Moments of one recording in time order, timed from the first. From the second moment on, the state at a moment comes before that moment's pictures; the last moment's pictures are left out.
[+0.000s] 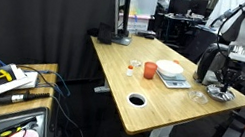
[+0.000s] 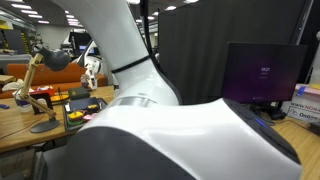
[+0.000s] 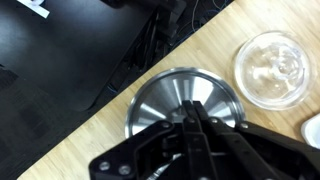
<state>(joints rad) -0.37 0.28 -0.33 -2.51 0.29 2.38 0.02</state>
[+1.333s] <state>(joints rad) -0.38 0.33 -0.33 -2.46 0.35 2.38 0.03</state>
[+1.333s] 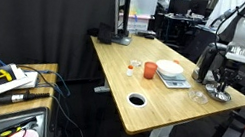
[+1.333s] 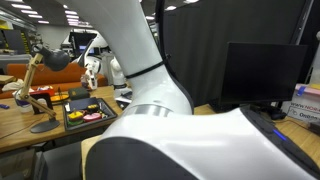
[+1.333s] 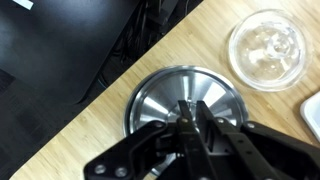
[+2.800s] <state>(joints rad) -0.32 0.00 -0.33 -2.74 -0.03 2.30 0.00</state>
